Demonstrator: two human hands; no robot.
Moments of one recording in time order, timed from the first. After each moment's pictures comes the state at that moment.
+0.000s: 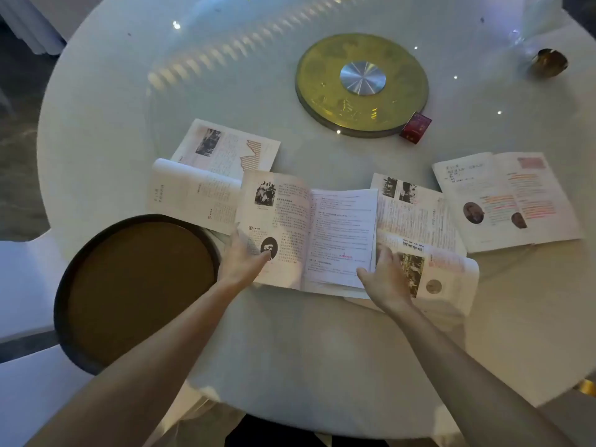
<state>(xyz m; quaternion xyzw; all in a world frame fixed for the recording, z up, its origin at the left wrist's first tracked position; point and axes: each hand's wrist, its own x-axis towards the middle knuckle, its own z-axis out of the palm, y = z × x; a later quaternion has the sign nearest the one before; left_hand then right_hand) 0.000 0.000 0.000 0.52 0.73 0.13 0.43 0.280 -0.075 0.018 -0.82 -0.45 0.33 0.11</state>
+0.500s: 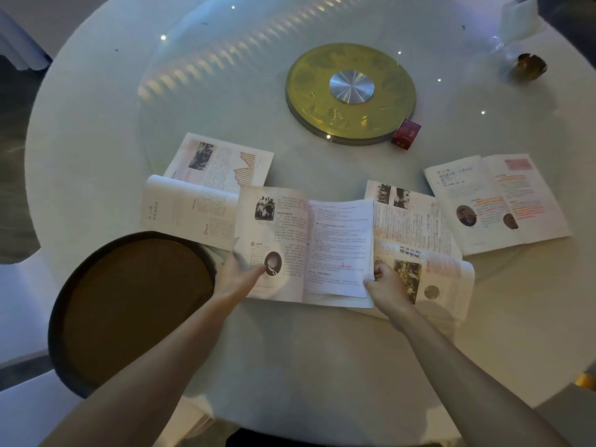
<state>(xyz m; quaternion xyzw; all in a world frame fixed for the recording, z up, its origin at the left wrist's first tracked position) -0.008 0.001 -0.005 0.52 0.73 0.11 0.43 0.287 -0.078 0.006 -0.82 -0.30 0.45 0.20</state>
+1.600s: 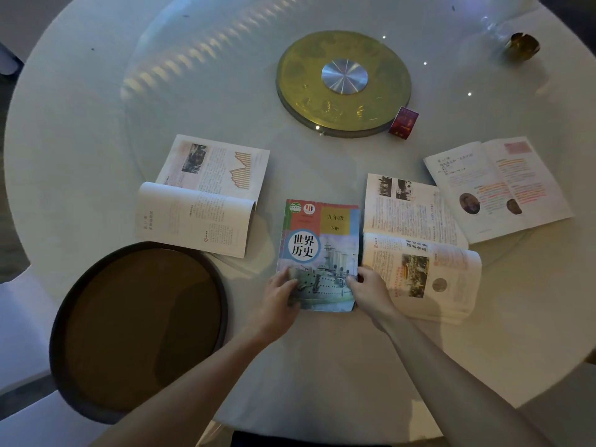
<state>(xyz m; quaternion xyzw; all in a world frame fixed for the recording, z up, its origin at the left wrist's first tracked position) 0.015 -0.039 -0.059 0.77 0.50 0.04 0.39 0.239 -0.072 -0.018 -0.80 -0.31 0.47 0.22</state>
